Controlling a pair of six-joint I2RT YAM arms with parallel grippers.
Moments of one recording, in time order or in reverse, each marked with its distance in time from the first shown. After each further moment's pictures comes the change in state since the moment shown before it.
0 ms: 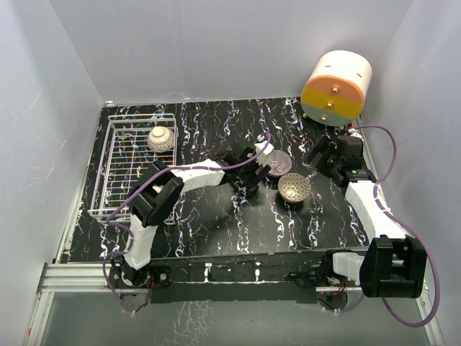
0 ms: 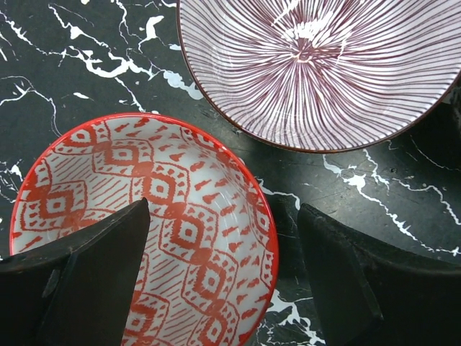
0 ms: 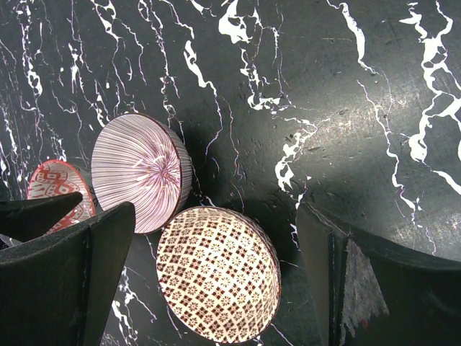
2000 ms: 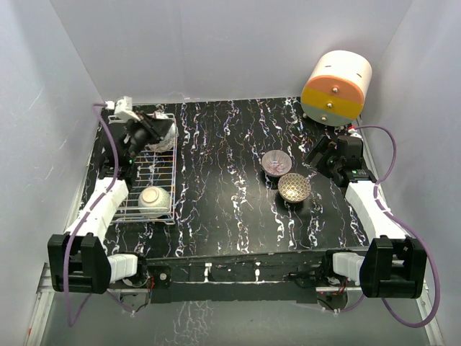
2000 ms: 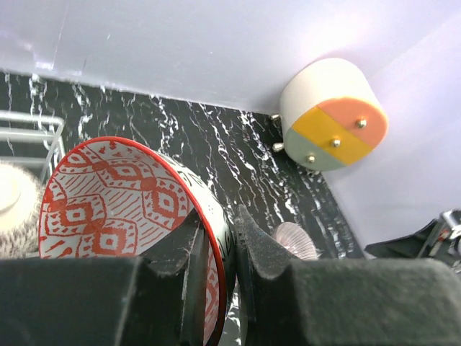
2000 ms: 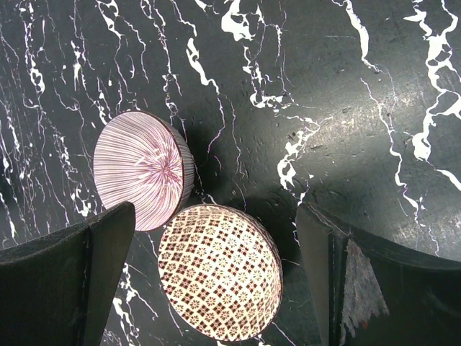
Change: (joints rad) left arm 0.695 -0.823 -0.465 0.349 0.356 -0.677; right arm 0.000 -0.003 -0.001 -0.001 -0.007 0.002
